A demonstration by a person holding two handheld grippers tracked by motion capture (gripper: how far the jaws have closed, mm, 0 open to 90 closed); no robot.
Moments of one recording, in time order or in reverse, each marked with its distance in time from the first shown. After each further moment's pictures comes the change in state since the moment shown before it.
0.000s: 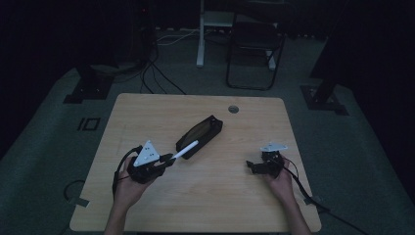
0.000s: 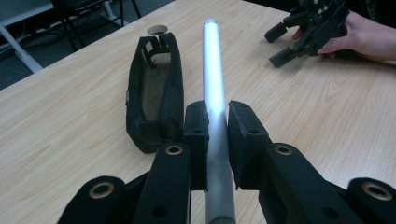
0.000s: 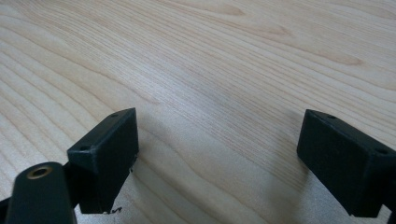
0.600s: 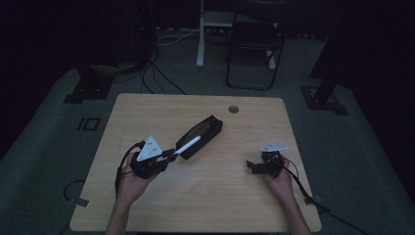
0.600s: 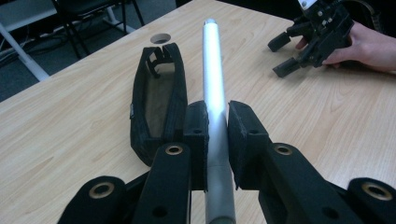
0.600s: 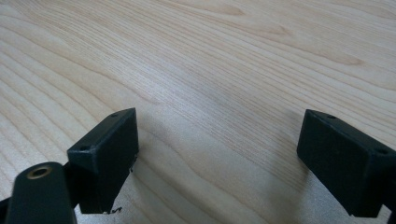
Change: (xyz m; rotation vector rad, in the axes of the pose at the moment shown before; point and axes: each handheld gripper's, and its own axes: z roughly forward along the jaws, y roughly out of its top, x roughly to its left) left arm 0.004 0.012 0.006 -0.014 0.008 -0.001; right arm 0.000 0.000 0.000 0.000 0.000 0.000
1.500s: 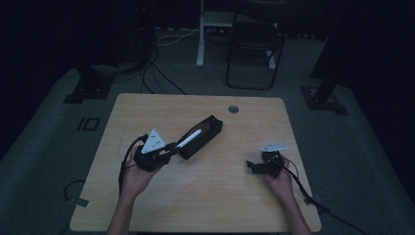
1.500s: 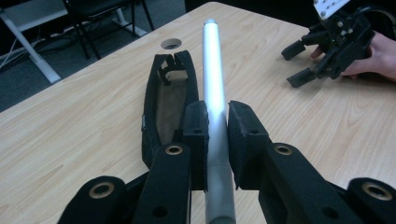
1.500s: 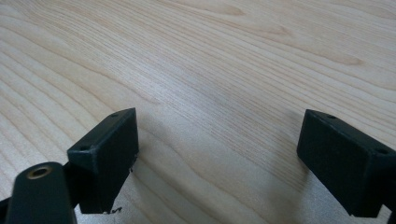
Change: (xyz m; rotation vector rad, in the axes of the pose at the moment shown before) left arm 0.009 0.012 0.013 -0.002 0.033 -0.016; right arm 0.000 0.000 0.000 0.000 0.000 0.000
